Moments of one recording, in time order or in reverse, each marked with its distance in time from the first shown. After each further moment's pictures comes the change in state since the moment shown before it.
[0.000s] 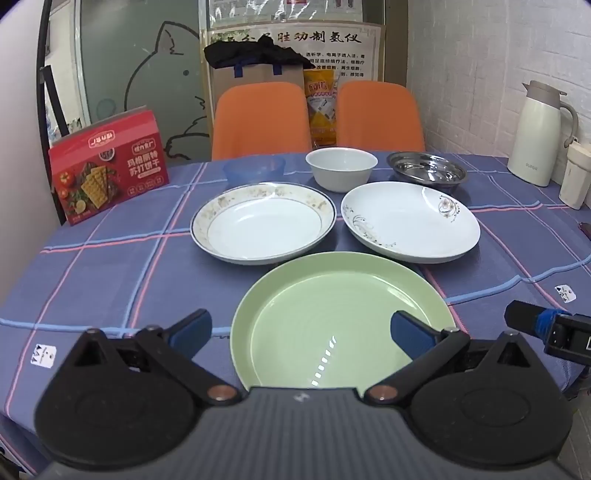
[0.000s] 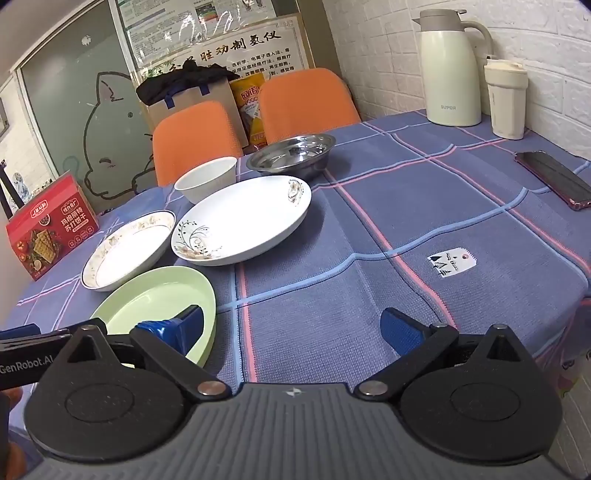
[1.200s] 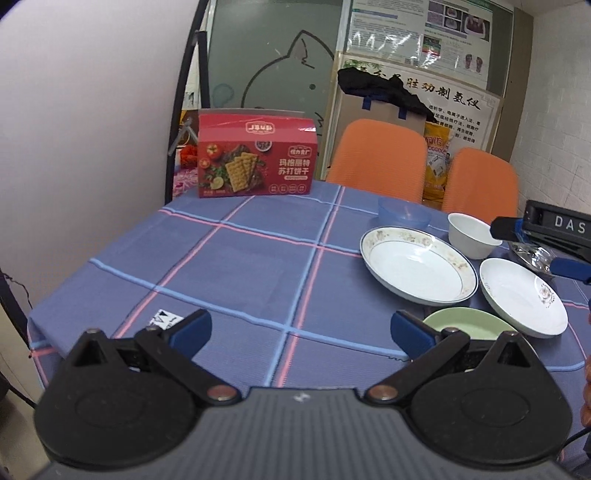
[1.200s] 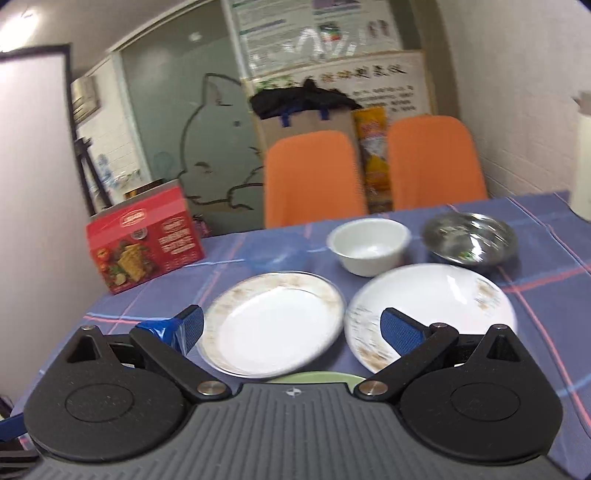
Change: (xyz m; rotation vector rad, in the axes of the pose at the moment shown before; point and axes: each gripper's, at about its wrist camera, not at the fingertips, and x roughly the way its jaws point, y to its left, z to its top) left arm -0.048 0.130 -0.025 -0.333 -0.110 0.204; right arm 0.043 0.145 0.059 -0.224 -0.089 0.278
